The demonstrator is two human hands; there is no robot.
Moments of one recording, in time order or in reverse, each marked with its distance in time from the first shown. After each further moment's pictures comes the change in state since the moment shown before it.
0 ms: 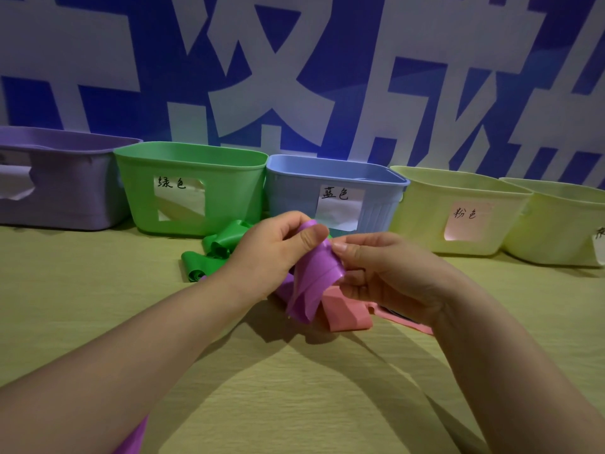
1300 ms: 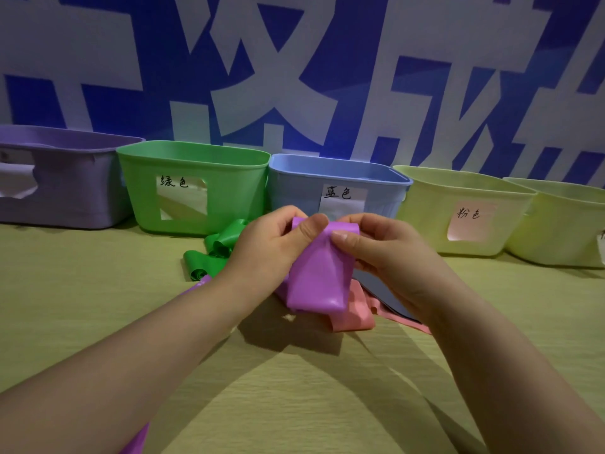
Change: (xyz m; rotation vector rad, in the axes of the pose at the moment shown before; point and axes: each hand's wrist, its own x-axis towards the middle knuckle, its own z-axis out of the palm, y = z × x) left_hand -0.002 0.003 -0.001 0.060 0.129 0.020; right_hand 0.007 0.005 0.003 -0.138 0.252 -0.279
